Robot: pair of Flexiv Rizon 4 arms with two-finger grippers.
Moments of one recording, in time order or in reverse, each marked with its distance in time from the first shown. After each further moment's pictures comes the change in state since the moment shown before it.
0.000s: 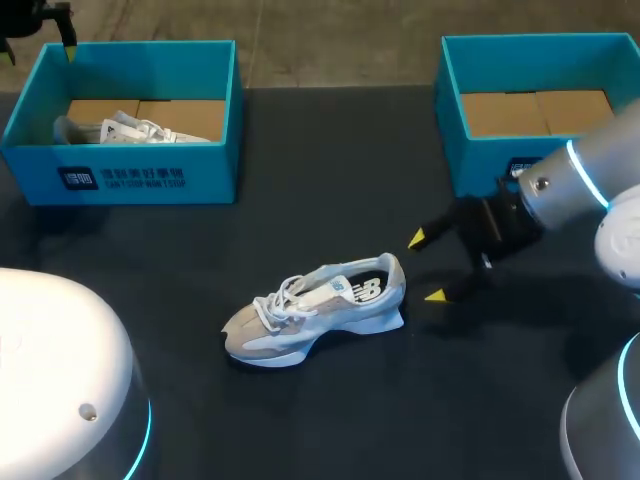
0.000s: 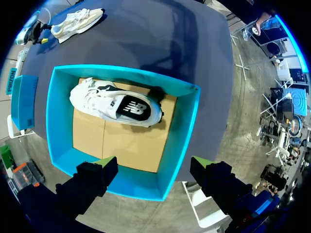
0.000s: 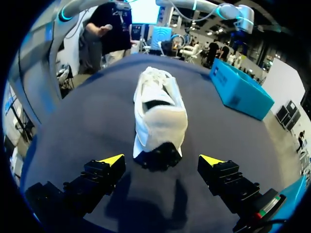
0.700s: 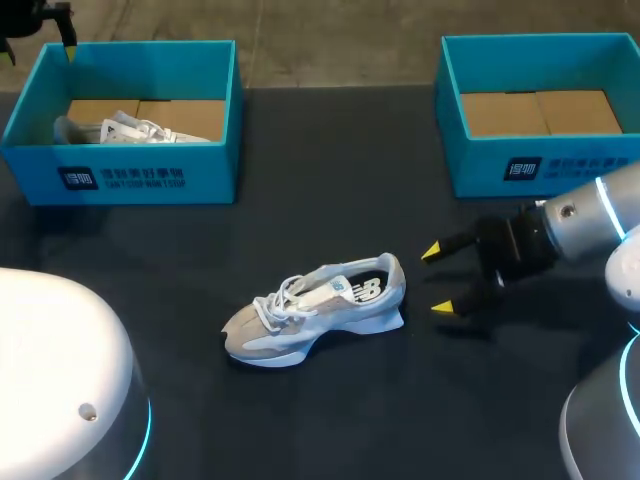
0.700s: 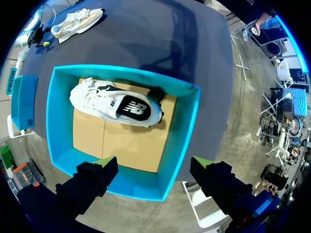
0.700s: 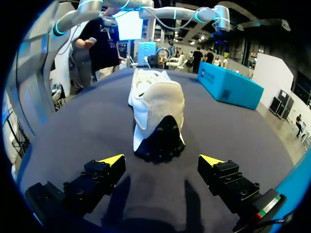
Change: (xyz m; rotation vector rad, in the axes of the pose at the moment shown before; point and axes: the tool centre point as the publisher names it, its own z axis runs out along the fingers) left arm 0.000 0.000 0.000 0.000 0.000 0.000; right arm 0.010 -0.025 0.006 -0.129 -0.046 0.114
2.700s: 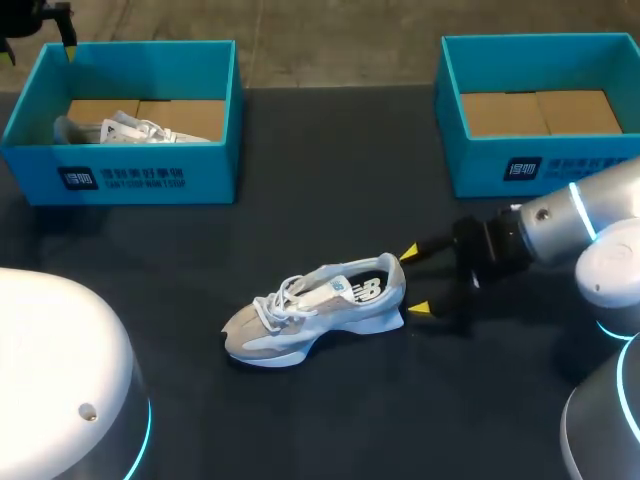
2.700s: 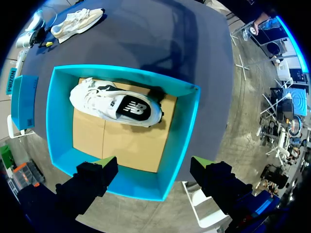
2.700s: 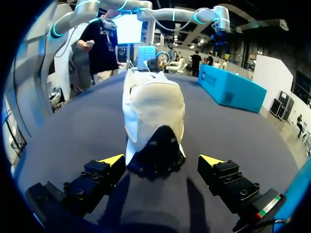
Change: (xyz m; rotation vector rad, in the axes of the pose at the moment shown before) left arm 0.000 0.000 0.000 0.000 0.000 0.000; right arm -0.005 0.013 0.036 -0.050 0.023 0.010
